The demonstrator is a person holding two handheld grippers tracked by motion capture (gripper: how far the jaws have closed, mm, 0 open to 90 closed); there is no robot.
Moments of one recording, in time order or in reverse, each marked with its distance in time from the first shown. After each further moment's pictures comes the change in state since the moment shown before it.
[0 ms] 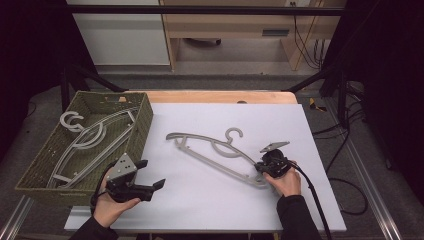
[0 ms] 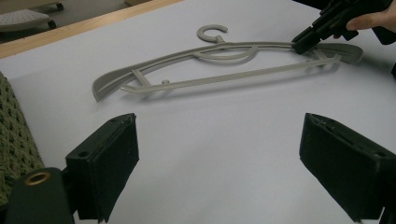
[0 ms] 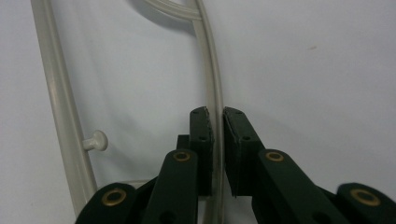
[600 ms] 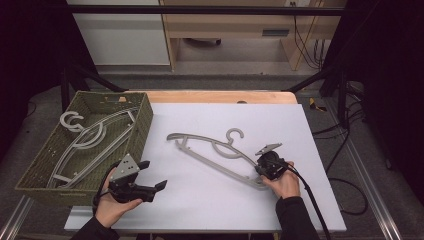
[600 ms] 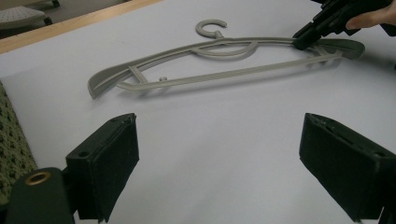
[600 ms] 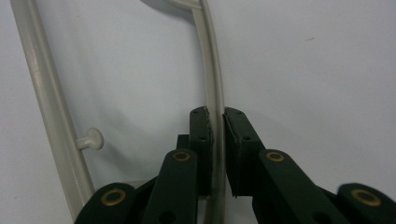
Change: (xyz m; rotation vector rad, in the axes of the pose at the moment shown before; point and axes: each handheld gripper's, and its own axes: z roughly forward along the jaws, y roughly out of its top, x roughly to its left) left arm -0.003 -0.001 0.004 0.017 -0.006 0.011; right arm 0.014 0.004 0.001 0.066 -0.104 -0.066
